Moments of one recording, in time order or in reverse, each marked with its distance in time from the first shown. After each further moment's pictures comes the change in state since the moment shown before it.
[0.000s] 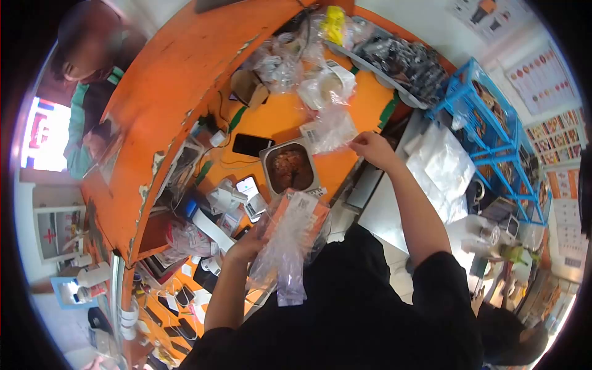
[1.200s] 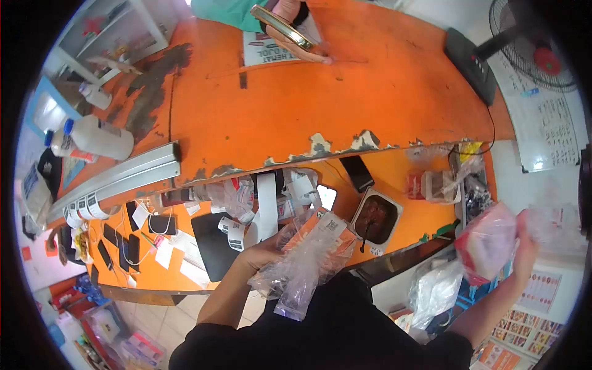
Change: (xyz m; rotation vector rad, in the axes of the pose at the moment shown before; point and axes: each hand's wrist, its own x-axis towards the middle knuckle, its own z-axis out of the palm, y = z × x) left_hand -0.101 -0.013 -0.071 -0.545 0.107 0.255; right_hand -0.061 -0.300 -0.080 -0.426 0.420 -0.407
